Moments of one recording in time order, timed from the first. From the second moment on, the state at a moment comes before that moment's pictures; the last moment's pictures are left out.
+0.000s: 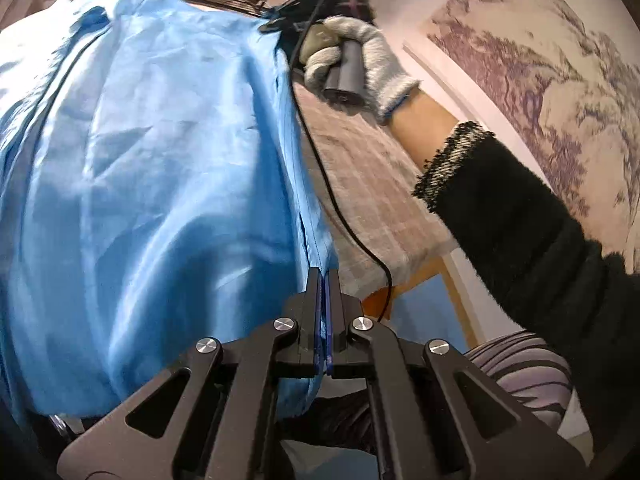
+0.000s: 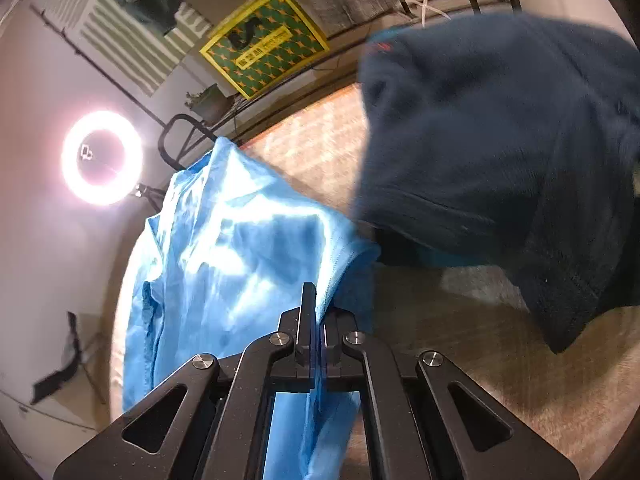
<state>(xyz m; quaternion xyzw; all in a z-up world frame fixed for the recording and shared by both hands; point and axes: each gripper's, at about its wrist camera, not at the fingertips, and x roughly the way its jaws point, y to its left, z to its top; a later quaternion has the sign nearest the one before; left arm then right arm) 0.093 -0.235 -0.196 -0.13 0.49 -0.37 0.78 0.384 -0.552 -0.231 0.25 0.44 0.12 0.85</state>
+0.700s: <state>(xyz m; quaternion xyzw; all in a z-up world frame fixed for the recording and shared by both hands) 0.074 -0.121 -0.211 -0.25 0.49 -0.28 0.79 0.387 -0.347 -0.153 0.04 0.44 0.15 0.88</state>
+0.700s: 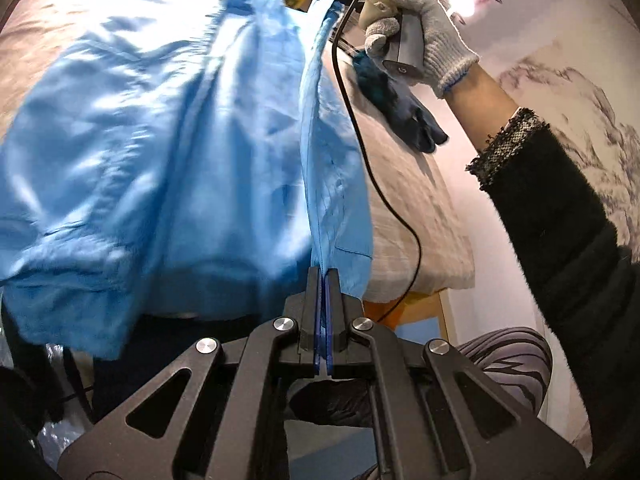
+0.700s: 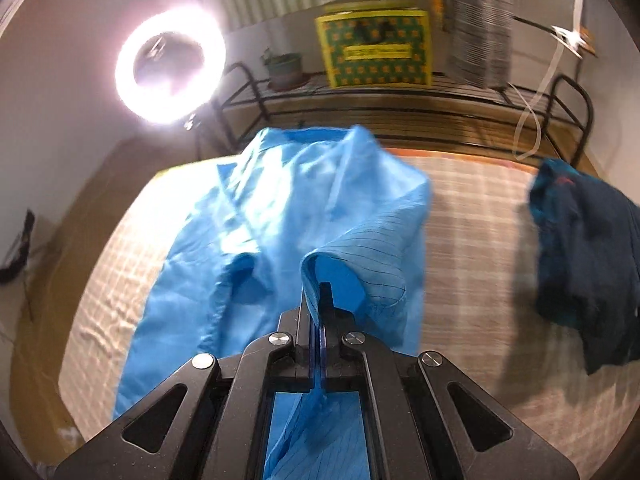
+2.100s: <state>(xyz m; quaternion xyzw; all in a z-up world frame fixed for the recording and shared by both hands) 0.070 -0.068 -0.217 -0.25 0.47 -0.21 0.82 0.138 -0.426 -0.204 0.10 0.55 0.24 0.79</state>
